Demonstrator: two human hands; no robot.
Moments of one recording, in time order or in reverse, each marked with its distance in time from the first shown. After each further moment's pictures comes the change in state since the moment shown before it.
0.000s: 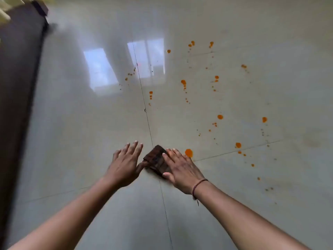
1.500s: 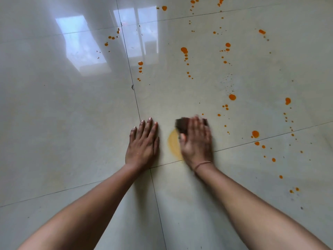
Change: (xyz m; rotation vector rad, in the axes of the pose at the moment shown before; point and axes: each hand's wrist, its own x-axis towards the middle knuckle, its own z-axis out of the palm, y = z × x) left_hand 0.123 0.028 0.131 0.016 0.295 0.014; right_hand 0.097 0.101 0.093 -0.016 0.604 0.486
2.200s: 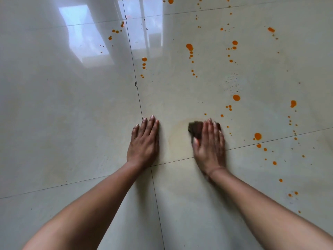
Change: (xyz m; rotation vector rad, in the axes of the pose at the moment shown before) left_hand 0.000 0.000 0.000 -0.027 -0.025 -0.015; right_hand -0.009 0.037 -0.016 -0.019 -0.091 -0.028
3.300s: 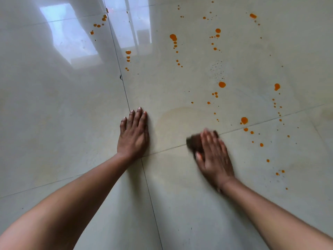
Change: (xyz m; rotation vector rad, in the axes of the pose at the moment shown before) left_hand 0.001 0.003 -0.001 -0.002 0.011 -0.017; right_hand -0.071 0.051 -0.009 -0.042 -0.068 -0.141
